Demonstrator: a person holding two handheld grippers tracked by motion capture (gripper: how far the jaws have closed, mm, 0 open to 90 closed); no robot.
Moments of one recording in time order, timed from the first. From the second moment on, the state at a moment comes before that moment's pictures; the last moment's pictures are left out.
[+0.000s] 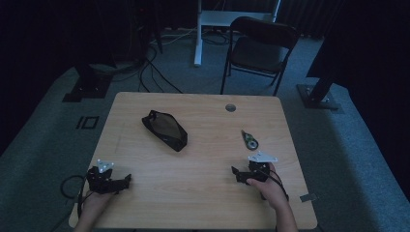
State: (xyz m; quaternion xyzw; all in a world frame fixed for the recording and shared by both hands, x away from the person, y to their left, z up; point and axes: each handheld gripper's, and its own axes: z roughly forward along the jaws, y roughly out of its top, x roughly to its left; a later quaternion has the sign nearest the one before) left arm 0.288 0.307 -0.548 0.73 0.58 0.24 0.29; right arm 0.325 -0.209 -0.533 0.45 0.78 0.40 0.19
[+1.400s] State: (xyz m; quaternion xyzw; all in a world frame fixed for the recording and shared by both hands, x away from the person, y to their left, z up) left arm 0.288 0.307 -0.548 0.73 0.58 0.24 0.29; right arm 0.364 -0.092 -0.519 0.37 0.81 0.43 0.17
